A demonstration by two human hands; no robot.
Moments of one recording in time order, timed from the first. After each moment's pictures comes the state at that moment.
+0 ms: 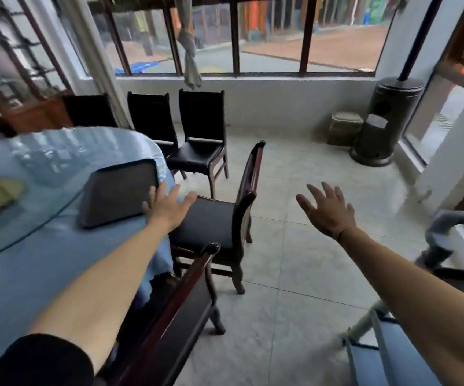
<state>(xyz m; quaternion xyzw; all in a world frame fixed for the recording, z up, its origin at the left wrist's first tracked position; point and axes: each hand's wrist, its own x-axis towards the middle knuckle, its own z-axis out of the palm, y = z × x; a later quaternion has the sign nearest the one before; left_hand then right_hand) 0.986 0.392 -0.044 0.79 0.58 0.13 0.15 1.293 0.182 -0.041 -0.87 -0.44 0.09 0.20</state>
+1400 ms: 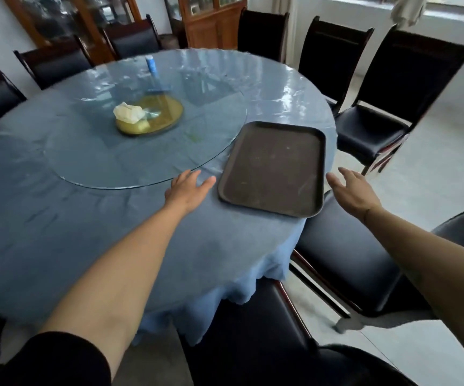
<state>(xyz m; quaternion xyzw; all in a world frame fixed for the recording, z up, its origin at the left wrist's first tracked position) 0.671 0.687 -0.133 0.57 0.78 0.13 0.21 1.049 0.705 -0.138 -0.73 -0.62 0.24 0.18</state>
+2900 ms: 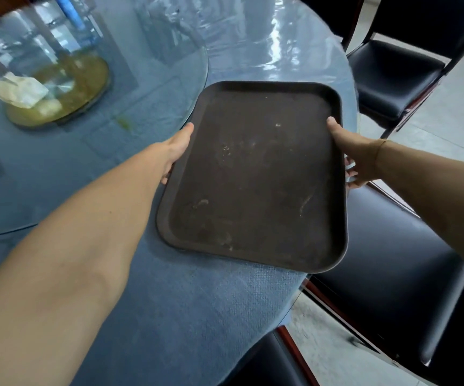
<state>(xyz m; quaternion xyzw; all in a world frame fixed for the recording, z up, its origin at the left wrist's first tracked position) 0.728 0.984 -0.264 0.36 0.80 0.12 0.46 1.071 0.965 -0.265 -0.76 -0.32 0.55 0.15</state>
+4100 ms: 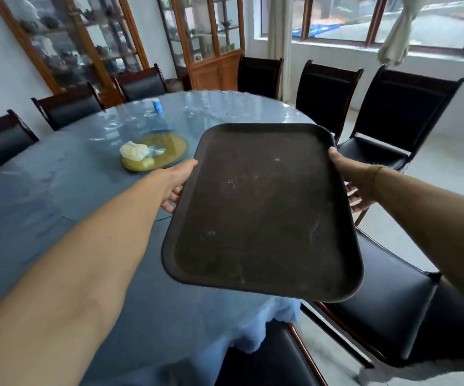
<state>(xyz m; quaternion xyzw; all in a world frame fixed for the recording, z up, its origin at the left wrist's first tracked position) 0.652 0.741 -0.016 0.40 0.79 0.15 0.45 1.012 0.751 -0.020 -0.73 -0.42 0.52 0.17</state>
